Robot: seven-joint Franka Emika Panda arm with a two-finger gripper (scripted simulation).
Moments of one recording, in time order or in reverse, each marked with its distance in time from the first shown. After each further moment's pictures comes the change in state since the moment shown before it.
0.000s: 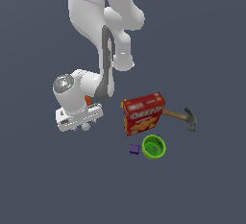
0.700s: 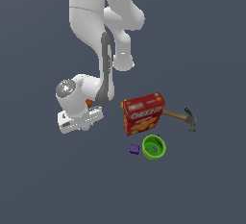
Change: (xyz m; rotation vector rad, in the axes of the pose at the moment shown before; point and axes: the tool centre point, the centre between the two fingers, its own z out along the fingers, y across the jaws) arm 0.000 0.001 0.021 -0.001 0.001 -0.001
